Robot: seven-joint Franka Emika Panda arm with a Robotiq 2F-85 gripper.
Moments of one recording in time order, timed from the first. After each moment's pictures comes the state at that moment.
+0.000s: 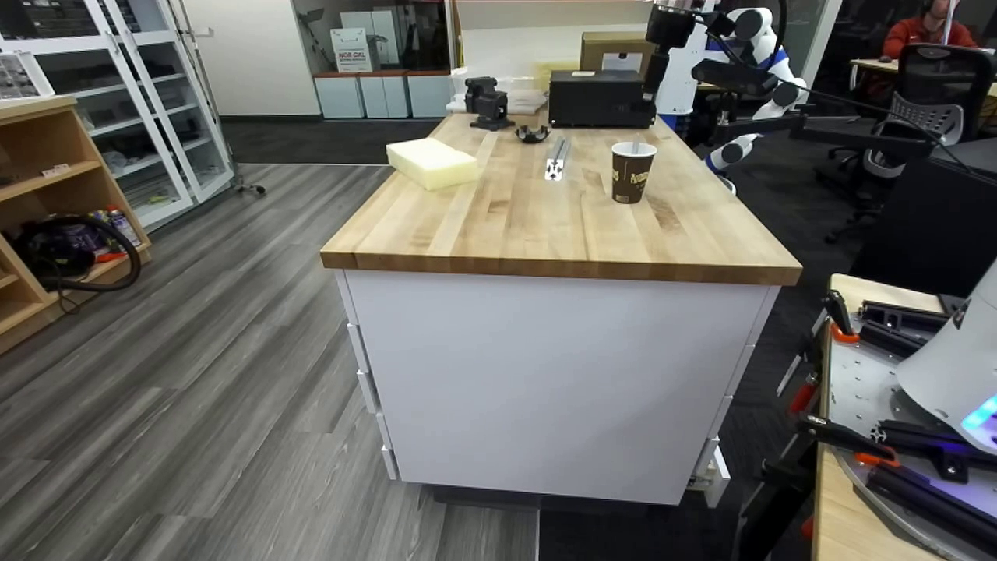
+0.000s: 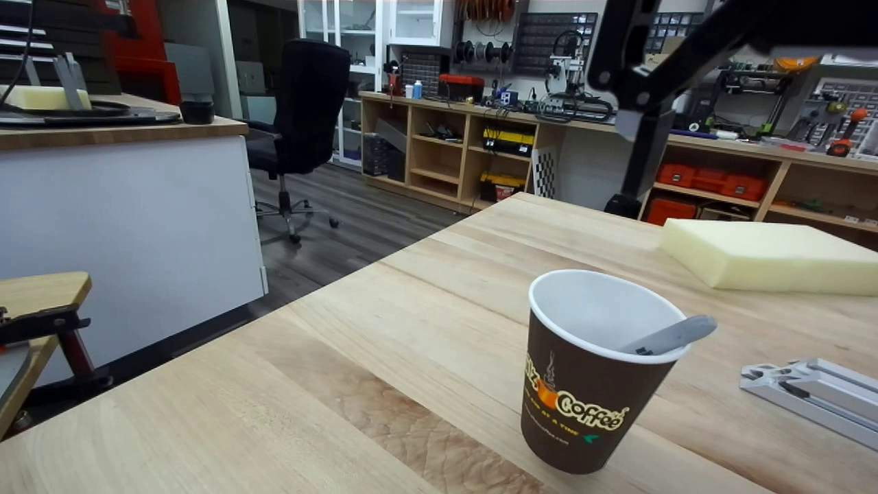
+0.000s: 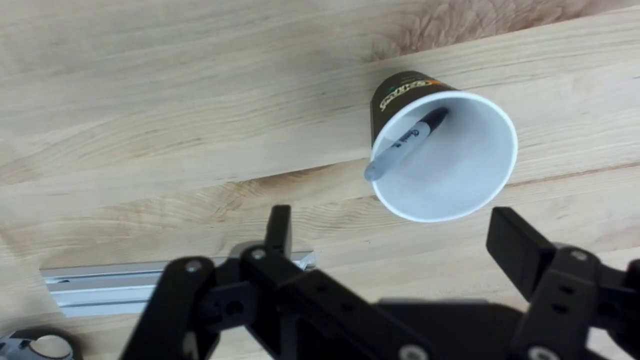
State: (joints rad) arm -0.28 0.15 -0.26 -1.97 0.20 2.25 -0.92
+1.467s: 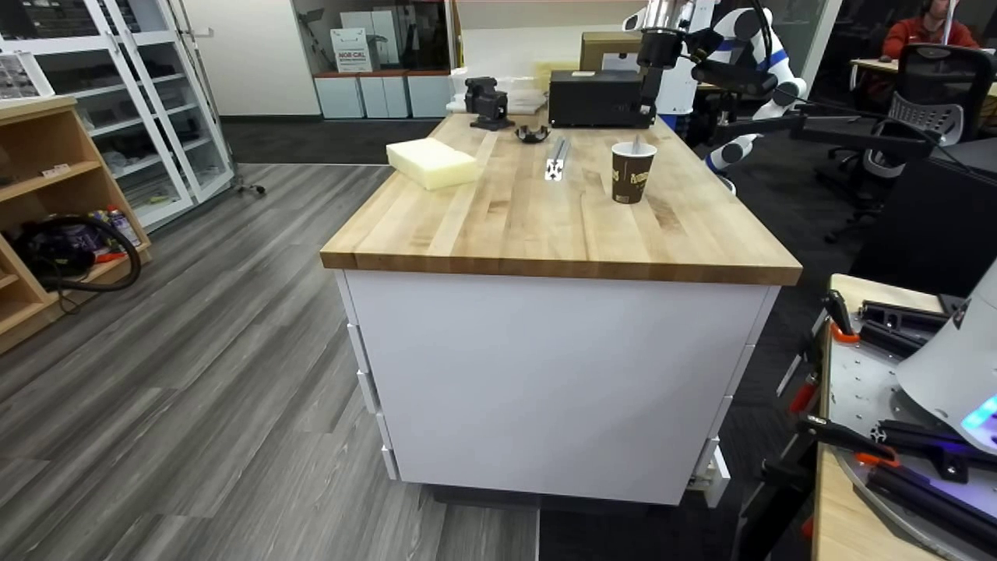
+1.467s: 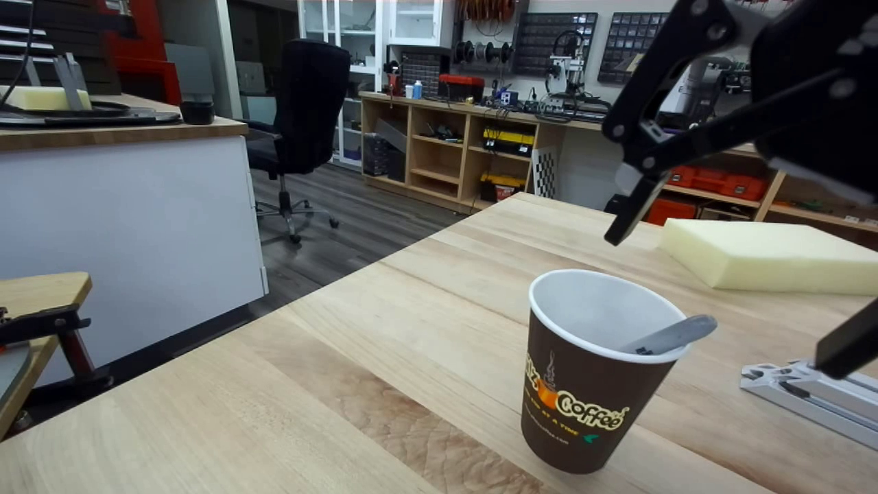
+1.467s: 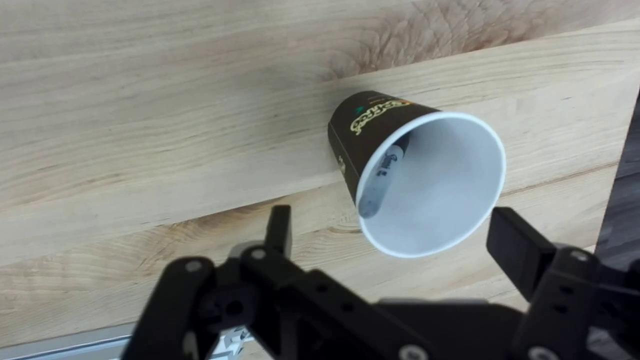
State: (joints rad) arm -0.37 0.35 -0.23 -1.74 0.33 1.96 -1.05
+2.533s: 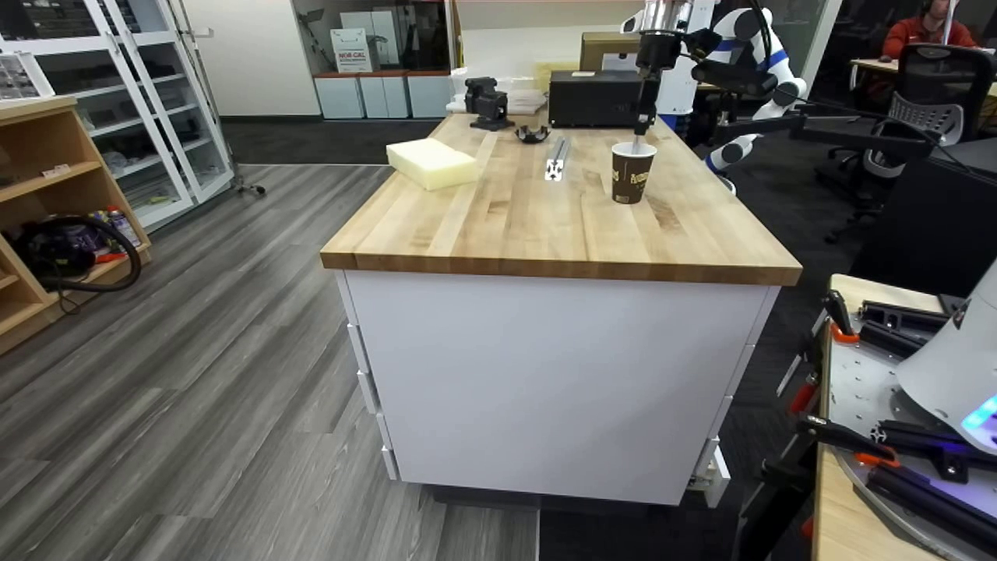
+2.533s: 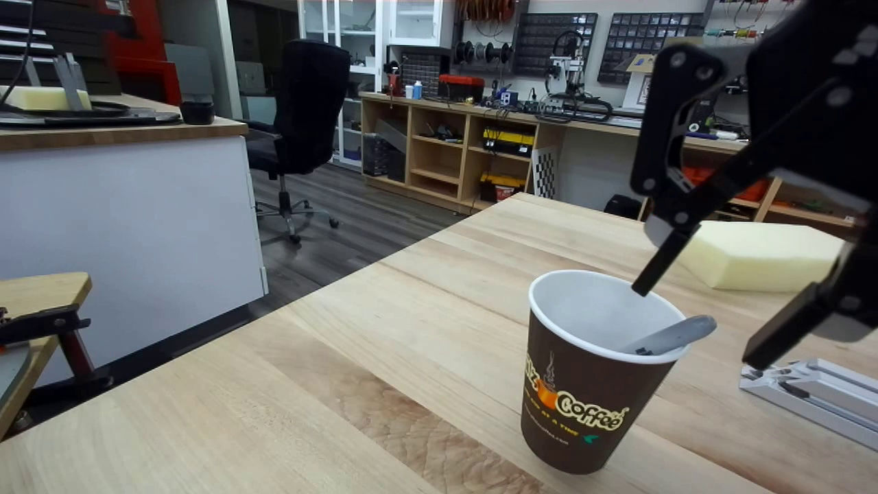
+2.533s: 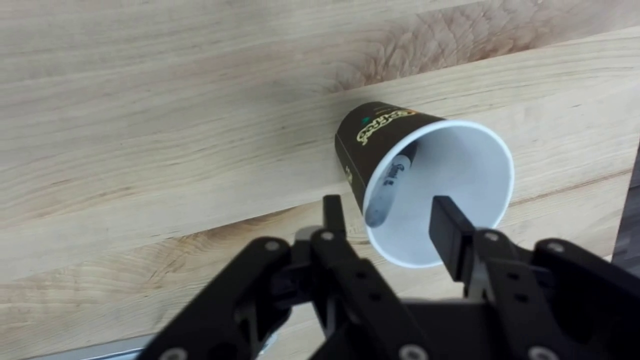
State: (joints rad) arm -0.37 0.36 -0.22 -1.74 0.28 1.96 -1.01
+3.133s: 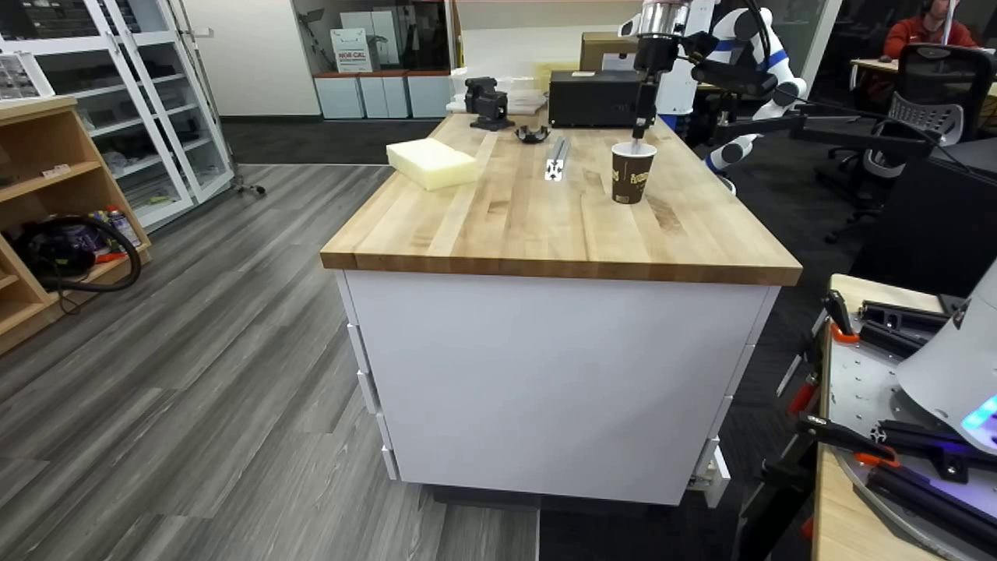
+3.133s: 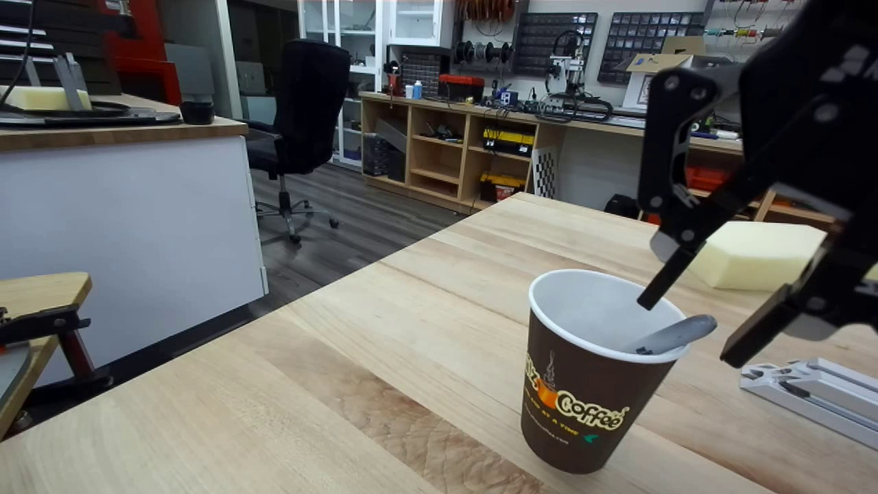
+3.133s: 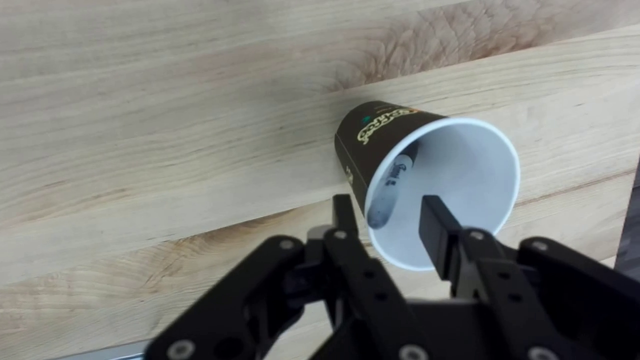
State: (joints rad) arm -0.37 0.37 -0.21 -1.73 0.28 1.96 -1.00
